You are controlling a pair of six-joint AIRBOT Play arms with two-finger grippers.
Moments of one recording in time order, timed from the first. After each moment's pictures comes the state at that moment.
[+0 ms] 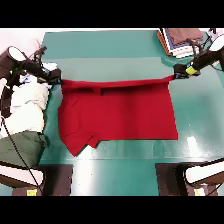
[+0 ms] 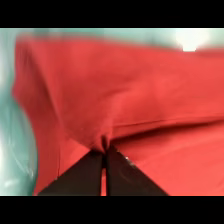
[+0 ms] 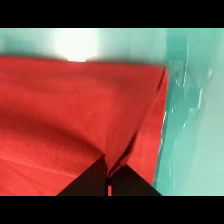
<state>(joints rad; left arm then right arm) 0.09 -1.61 1.54 1.13 -1.23 -1.44 -0.14 -1.64 1.69 -1.31 1.41 1.45</state>
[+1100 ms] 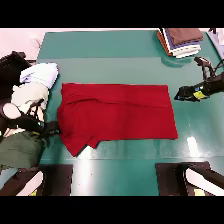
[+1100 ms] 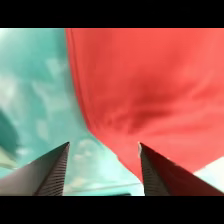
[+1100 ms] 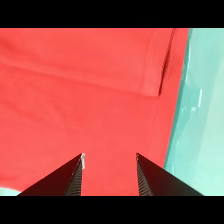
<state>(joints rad) 0.09 -0.86 0.58 1.23 -1.28 -1.60 -0.14 -1.10 1.12 -1.28 1.35 1.44</state>
